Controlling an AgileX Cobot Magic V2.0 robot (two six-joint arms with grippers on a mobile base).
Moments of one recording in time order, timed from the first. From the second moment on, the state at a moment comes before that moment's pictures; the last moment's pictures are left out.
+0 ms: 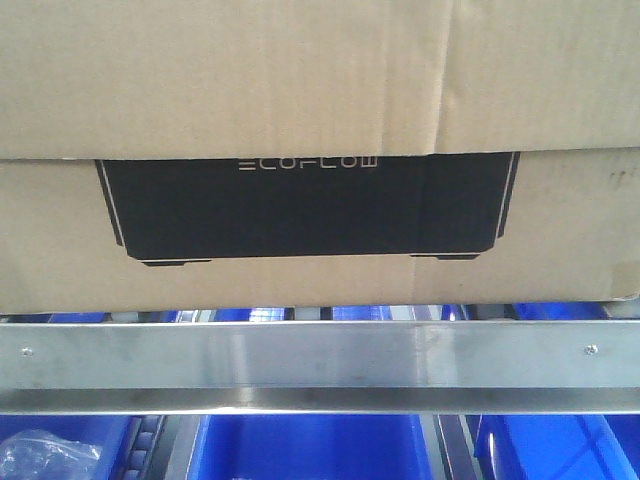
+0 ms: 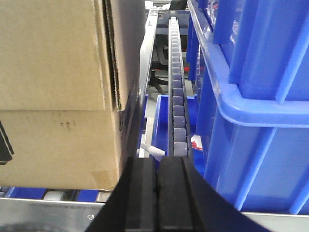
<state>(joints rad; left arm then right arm) -0.04 -0.01 -0.04 -0.09 0.07 0.00 0.01 -0.01 0.04 0.03 0.08 0.01</state>
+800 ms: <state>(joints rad) -0.04 0.41 -0.59 -0.08 0.22 0.00 0.01 -0.01 0.04 0.03 0.08 0.01</state>
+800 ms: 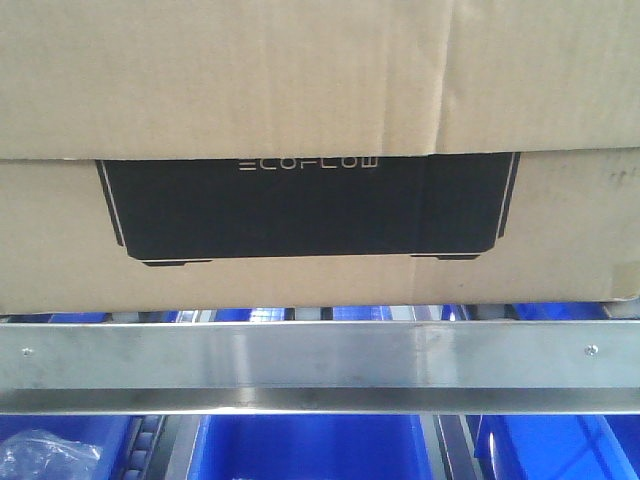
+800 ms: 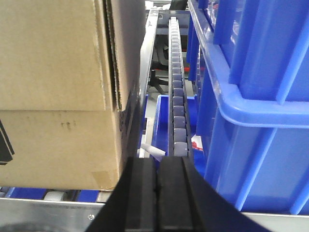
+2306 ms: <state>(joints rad) -0.28 1.09 -1.18 0.13 0.56 -0.18 0.01 -0.01 0.04 0.03 0.08 0.01</state>
